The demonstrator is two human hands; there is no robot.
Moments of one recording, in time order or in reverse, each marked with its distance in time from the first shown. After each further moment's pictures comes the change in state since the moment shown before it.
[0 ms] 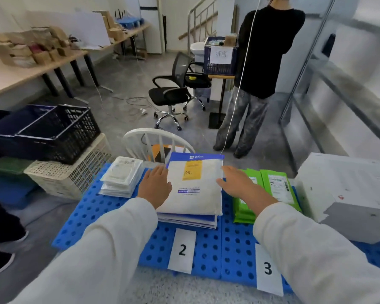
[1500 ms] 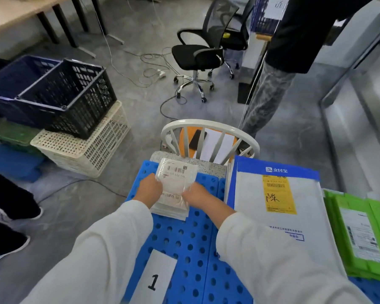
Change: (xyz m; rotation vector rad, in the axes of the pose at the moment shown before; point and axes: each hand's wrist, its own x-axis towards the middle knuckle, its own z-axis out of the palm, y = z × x) left_hand 0.134 -0.297 0.097 -0.416 -0.279 -0.528; right_hand 0.243 -0.294 0.184 0.491 -0.454 0.238
